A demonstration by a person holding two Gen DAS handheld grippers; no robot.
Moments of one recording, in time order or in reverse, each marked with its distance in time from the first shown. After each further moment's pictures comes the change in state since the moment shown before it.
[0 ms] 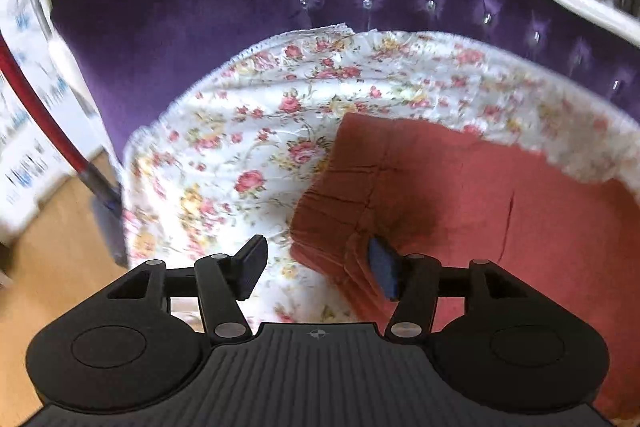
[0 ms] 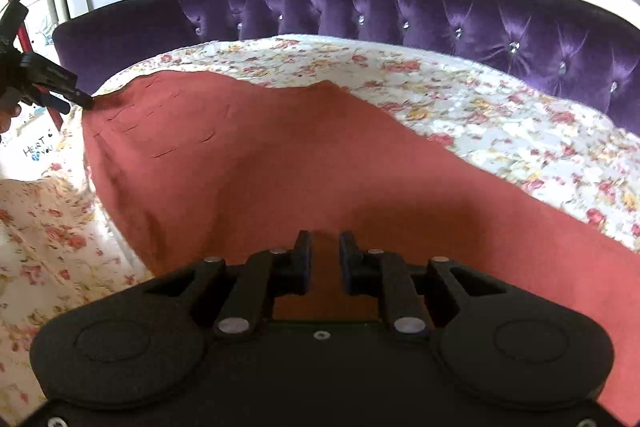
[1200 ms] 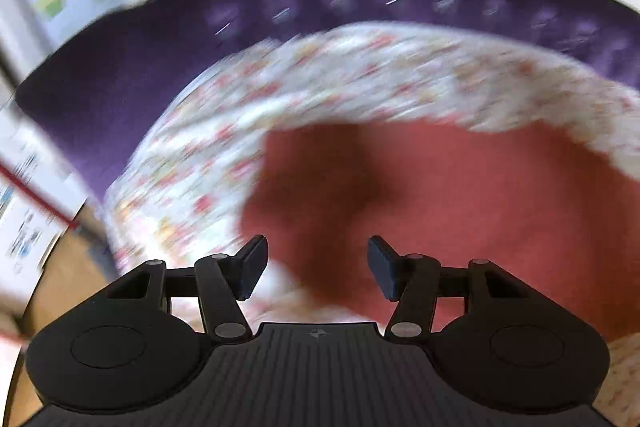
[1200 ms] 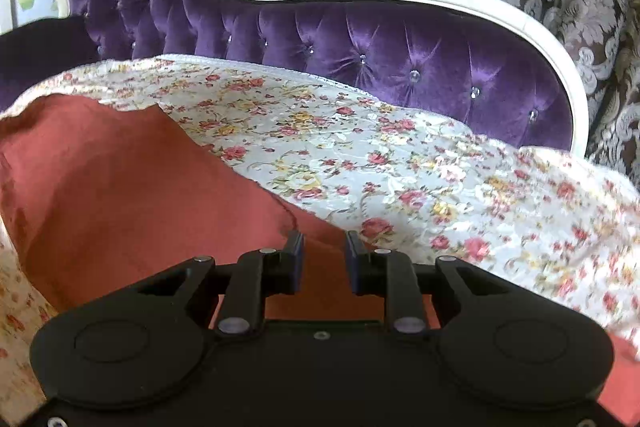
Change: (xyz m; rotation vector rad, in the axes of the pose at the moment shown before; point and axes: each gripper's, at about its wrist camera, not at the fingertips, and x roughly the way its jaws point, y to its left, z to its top) left arm -0.063 -0.062 0.005 0.247 -0.009 -0.112; right arm -0.062 -0.132 0.011 -0.024 -0.060 -0.265
